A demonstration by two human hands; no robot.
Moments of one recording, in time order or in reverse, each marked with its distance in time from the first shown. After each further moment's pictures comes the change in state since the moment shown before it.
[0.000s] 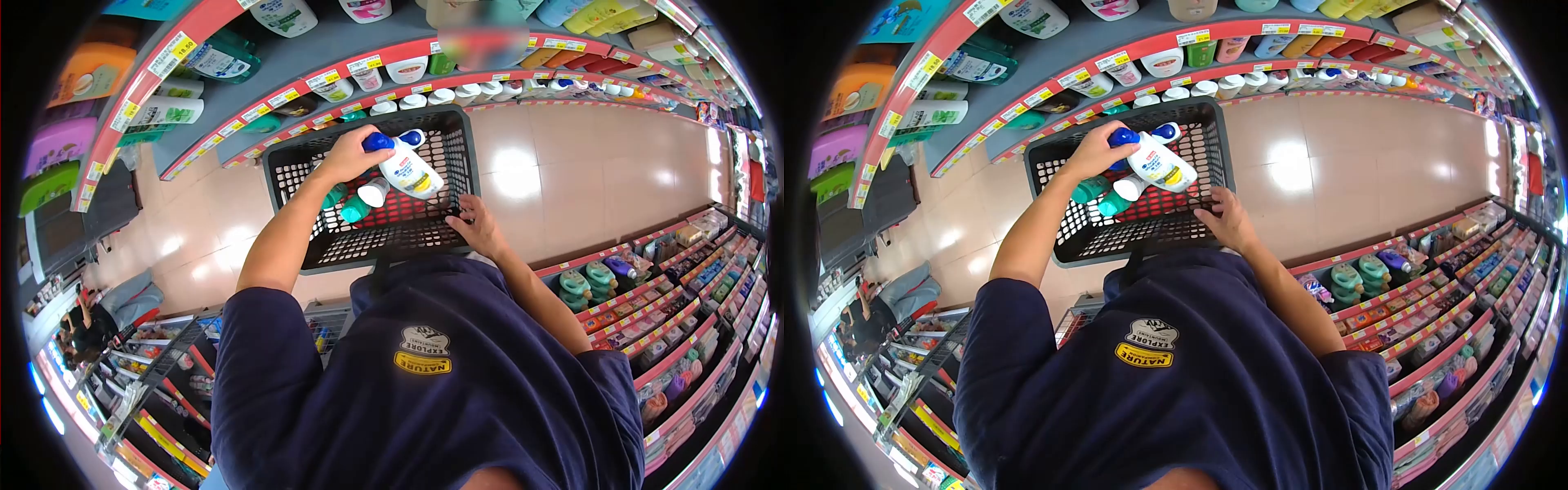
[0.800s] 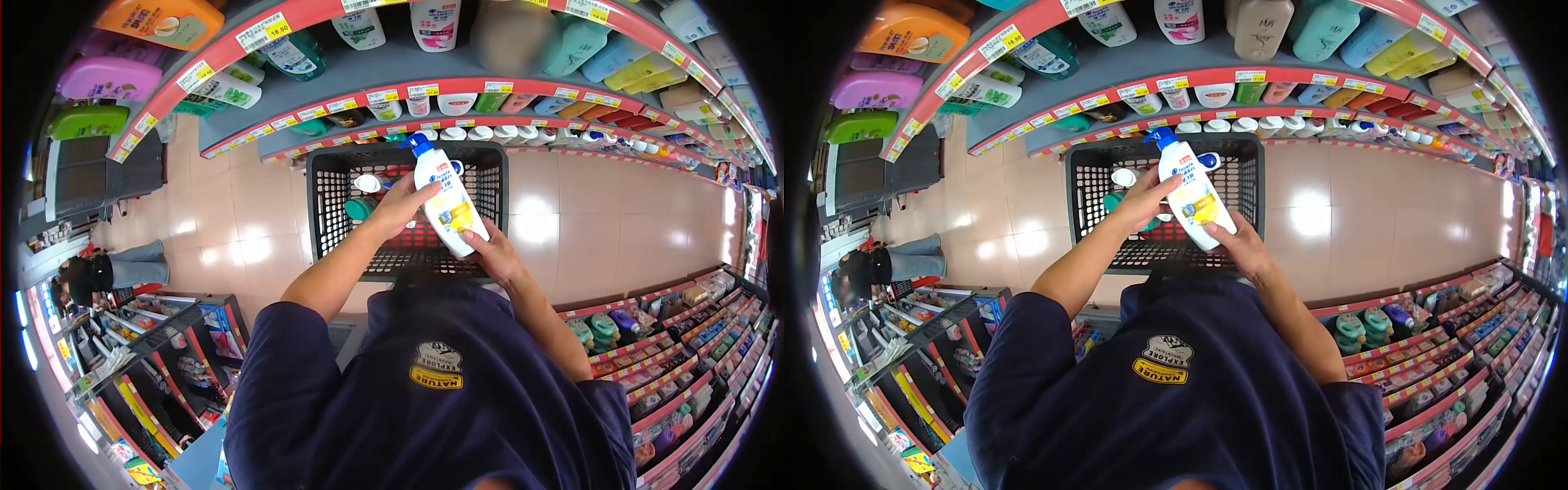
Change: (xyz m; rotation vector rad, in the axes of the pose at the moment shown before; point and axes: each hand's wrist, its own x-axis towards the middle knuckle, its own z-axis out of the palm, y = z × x) left_hand -0.060 0.042 0.037 -0.985 0.052 -0.298; right_hand 0.011 -0.078 0.005 0.740 -0.341 0.248
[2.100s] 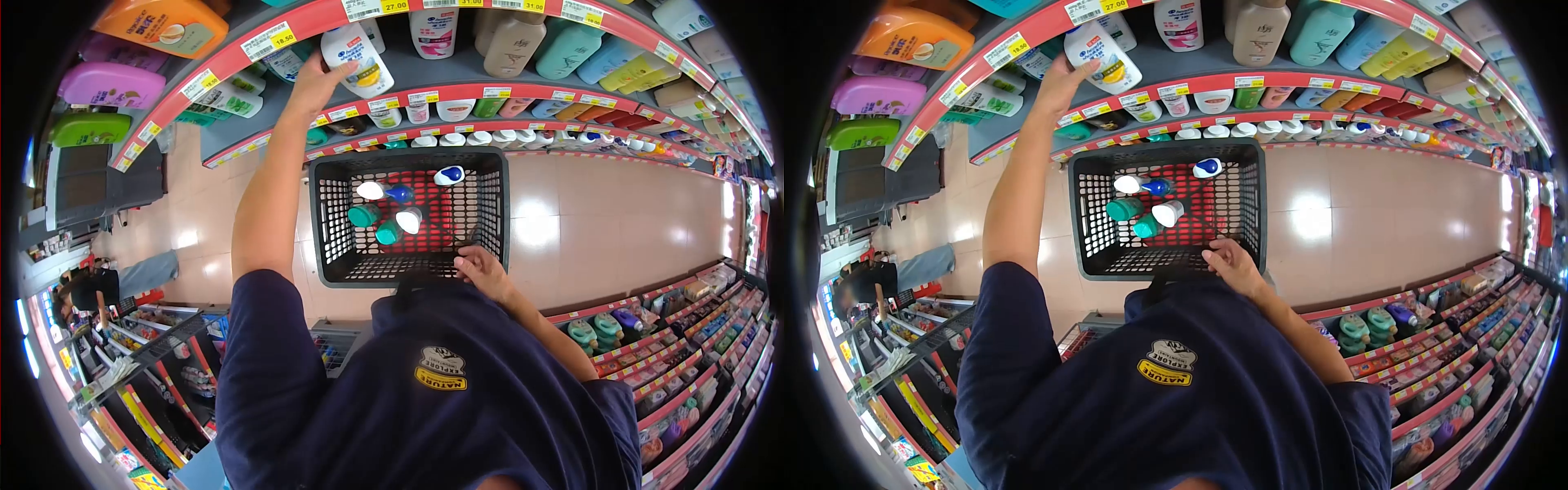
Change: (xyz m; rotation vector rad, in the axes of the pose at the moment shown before) left_hand 0.073 0.200 -0.131 0.516 0.312 0.696; right_hand -0.010 0.056 -0.003 -0.324 0.035 -0.082
